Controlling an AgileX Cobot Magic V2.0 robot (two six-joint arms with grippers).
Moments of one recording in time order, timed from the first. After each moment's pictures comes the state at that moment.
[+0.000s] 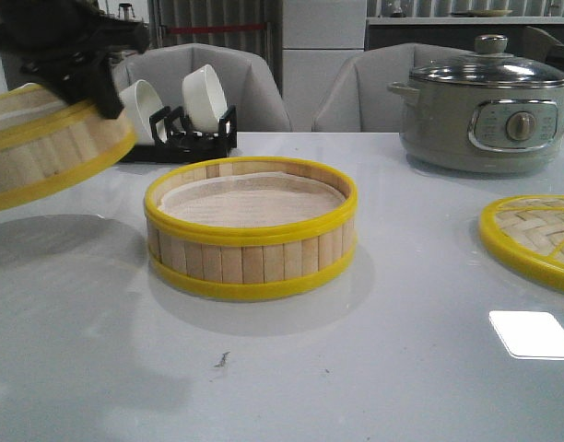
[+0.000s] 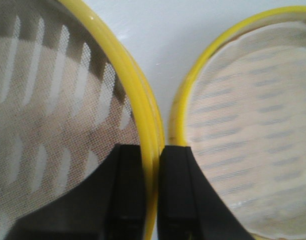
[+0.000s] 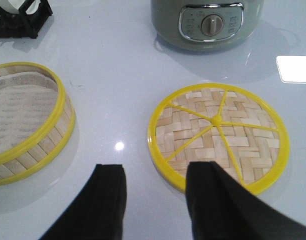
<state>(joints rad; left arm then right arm) -0.34 1.83 -1.59 -0.07 0.84 -0.04 0.05 0.71 -0.65 0.06 0.47 0.08</state>
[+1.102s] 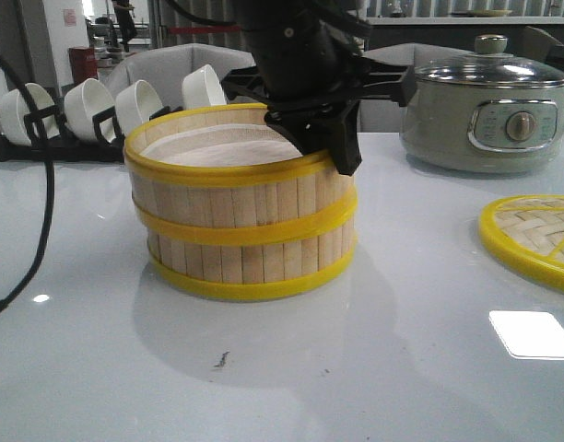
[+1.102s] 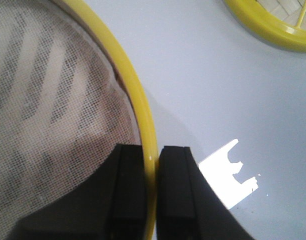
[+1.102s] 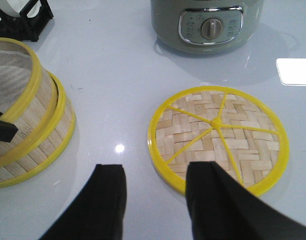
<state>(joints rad) -0.76 2.03 -1.76 -0.11 0.85 -0.05 0.05 0.71 -0.65 0.06 0.47 0.08</state>
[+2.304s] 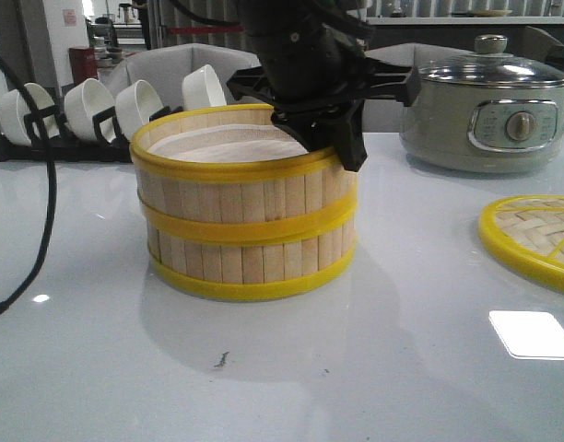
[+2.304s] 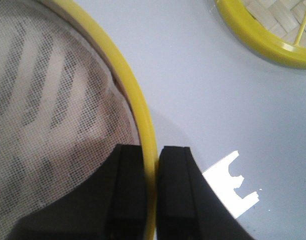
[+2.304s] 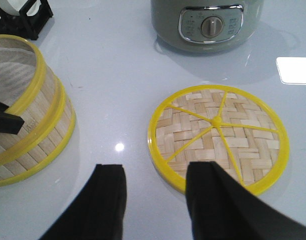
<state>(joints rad) -0.76 2.03 -1.76 -0.11 0.79 -0.05 0.05 0.71 -0.65 0.06 0.47 0.08</state>
